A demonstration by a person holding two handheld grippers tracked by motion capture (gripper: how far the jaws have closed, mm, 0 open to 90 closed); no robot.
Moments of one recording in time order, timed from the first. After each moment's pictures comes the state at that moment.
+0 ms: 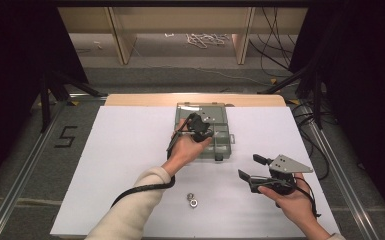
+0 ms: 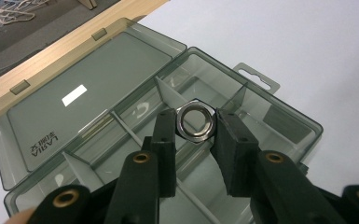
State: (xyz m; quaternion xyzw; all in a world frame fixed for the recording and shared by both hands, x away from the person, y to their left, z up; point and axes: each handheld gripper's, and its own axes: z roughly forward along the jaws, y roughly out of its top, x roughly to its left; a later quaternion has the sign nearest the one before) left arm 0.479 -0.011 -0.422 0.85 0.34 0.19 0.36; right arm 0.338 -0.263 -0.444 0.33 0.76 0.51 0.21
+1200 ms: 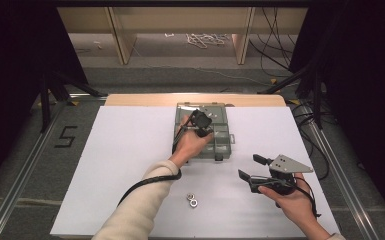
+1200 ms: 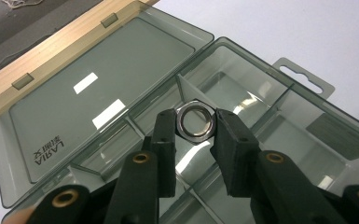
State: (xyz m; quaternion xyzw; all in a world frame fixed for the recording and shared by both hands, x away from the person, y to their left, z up) left arm 0.506 -0.021 -0.436 0.85 0.35 0.20 0.32; right arm 0.340 -0.264 -0.444 0.33 0.76 0.52 0.22
